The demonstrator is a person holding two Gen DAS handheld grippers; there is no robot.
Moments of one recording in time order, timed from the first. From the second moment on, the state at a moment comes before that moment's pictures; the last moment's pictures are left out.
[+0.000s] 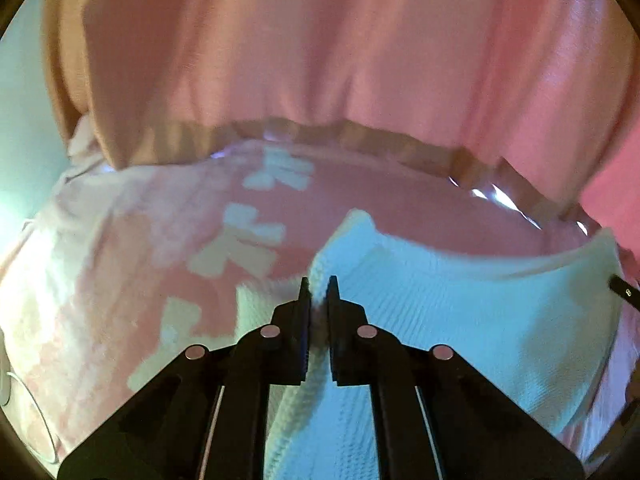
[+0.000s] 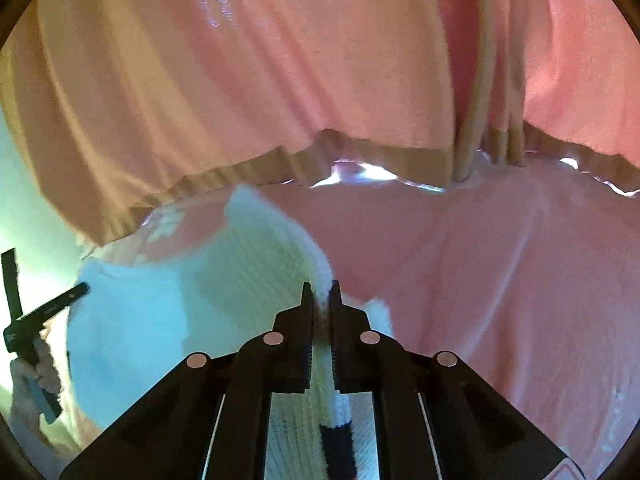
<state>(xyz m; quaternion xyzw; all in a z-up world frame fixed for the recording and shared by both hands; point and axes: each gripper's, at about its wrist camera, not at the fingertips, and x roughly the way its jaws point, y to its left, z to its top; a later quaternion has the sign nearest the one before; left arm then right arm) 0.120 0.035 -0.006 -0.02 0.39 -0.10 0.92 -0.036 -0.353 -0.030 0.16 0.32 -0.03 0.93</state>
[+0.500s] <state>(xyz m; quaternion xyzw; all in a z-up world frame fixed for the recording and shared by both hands) 0.160 0.017 -0.080 0.05 0.46 -0.05 0.88 0.026 -0.355 -0.111 0.11 0.46 -0.07 0.88</state>
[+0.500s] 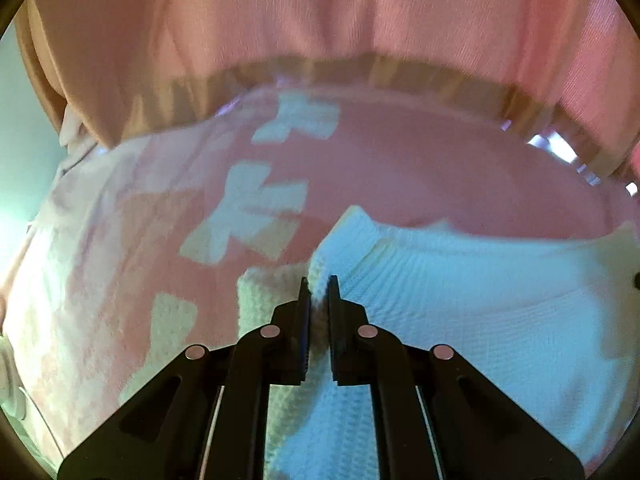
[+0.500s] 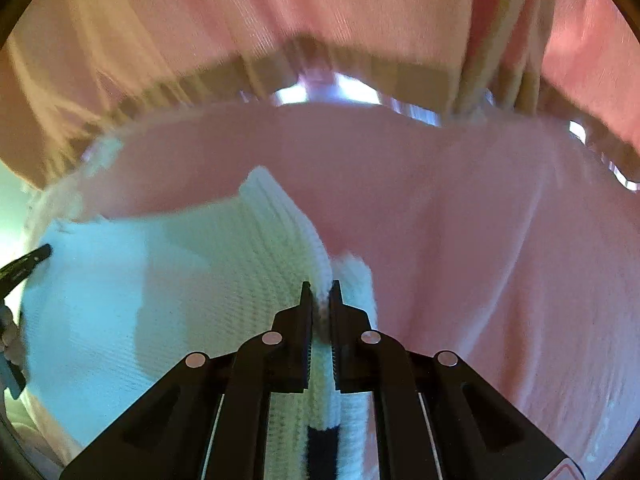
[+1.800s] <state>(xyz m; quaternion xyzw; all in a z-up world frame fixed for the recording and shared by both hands) 0.004 0.064 -0.047 0.03 0.44 -0.11 0.89 -0.137 -0.335 -0.098 0.11 0.43 -0.07 0.89</state>
